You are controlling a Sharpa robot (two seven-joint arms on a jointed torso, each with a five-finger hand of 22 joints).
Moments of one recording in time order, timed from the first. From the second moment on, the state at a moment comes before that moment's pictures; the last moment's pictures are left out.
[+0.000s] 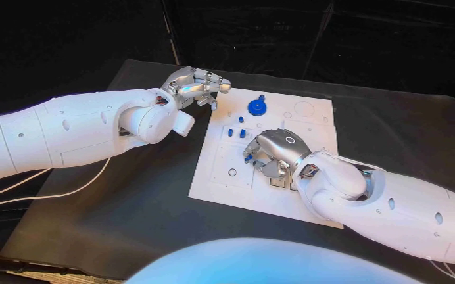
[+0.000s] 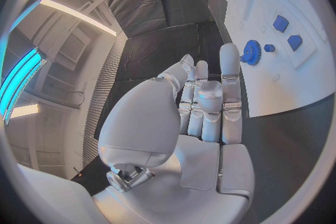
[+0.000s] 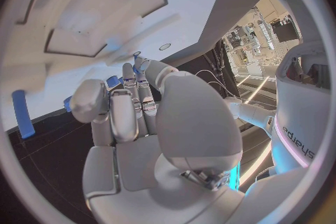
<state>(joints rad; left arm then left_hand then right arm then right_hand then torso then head) 1.25 -0.92 -0.14 1.55 -0.09 -0.29 0.28 1.36 -0.05 0.25 -0.06 0.05 1.09 0.12 0.24 0.10 1.16 0.05 0.36 0.16 1.36 -0.02 1.19 0.79 0.17 1.28 0.08 0.58 0.76 0.99 -0.68 -0.08 1.69 -1.78 -0.42 -0.25 1.43 -0.13 0.52 -0.05 0.19 1.14 0.14 0.08 0.07 1.19 0.07 0.21 0.11 1.47 -0.01 1.33 1.17 0.12 1.34 0.09 1.27 1.01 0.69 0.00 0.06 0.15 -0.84</state>
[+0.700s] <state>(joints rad) 1.25 -0.92 -0.14 1.54 -0.09 -0.29 0.28 1.36 -0.05 0.25 -0.06 0.05 1.09 0.13 0.24 0.10 1.16 0.05 0.36 0.16 1.35 -0.02 1.19 0.79 0.17 1.28 0.08 0.58 0.76 0.99 -0.68 -0.08 1.71 -1.78 -0.42 -0.24 1.42 -0.12 0.52 -0.05 0.19 1.14 0.14 0.08 0.07 1.19 0.07 0.21 0.11 1.47 -0.01 1.33 1.17 0.12 1.34 0.09 1.27 1.01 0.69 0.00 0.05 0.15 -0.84</state>
